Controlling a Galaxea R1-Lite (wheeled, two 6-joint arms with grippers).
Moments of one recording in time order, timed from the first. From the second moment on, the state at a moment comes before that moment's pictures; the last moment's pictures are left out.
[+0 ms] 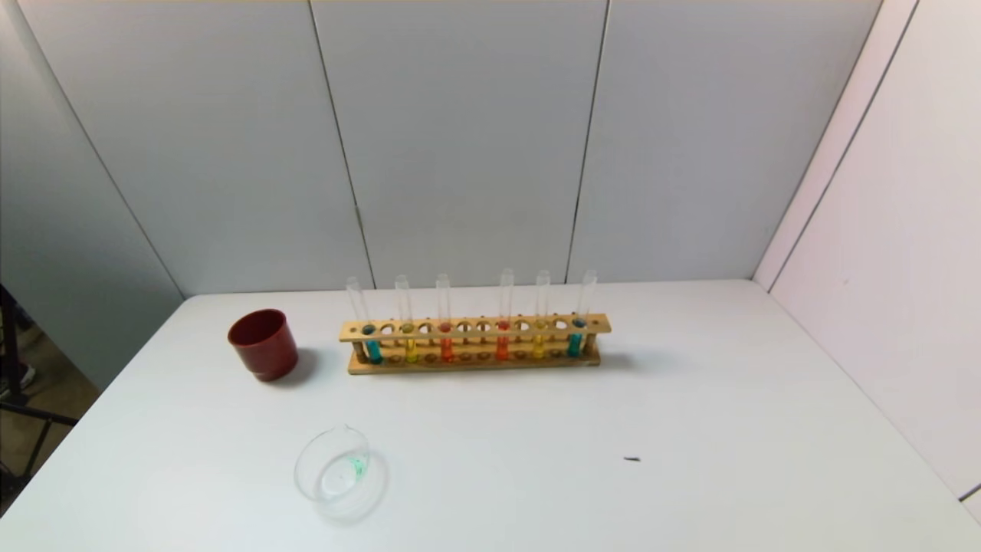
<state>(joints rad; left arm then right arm) 0.00 0.00 0.00 -0.01 -0.01 -0.01 0.00 0.00 -0.01 0.03 -0.01 0.01</state>
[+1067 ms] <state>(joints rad) 0.00 0.00 0.00 -0.01 -0.01 0.00 0.00 0.00 -0.01 0.03 -0.01 0.01</state>
